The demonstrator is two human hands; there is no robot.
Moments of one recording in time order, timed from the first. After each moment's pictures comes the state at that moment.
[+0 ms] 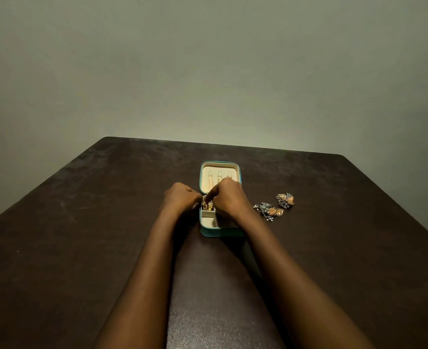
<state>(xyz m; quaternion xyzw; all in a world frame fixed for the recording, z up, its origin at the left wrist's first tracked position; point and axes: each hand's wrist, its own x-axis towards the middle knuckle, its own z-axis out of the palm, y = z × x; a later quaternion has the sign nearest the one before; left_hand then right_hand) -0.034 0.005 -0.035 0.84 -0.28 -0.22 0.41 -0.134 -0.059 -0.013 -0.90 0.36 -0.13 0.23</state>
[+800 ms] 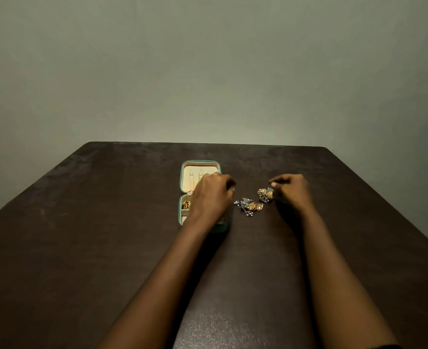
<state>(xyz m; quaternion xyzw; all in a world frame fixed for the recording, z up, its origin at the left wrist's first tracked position) -0.122 -0.041 -0.021 0.80 -0.52 0.03 0.31 -0.251 -0.191 -0.044 -0.73 0.47 -0.33 0.36</state>
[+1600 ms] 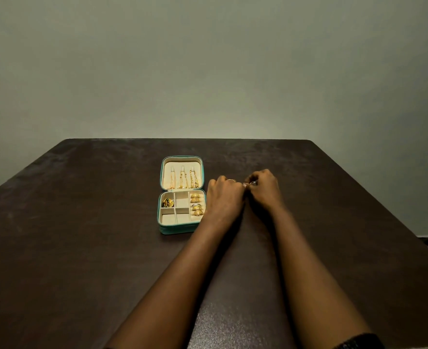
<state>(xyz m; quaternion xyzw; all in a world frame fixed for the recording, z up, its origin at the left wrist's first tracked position) -0.166 -0.086 -0.041 0.78 -0.60 0.11 0.14 -0.234 -0.191 -0.061 -0.81 0.46 -0.28 0.24</state>
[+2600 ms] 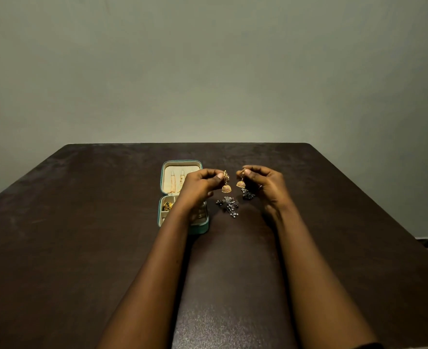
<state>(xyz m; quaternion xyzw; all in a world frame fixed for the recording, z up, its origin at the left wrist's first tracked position) -0.120 -0.063 -0.026 0.60 -0.37 -0.34 0.62 -0.243 -0.166 -0.037 -0.51 0.25 -0.43 0.70</state>
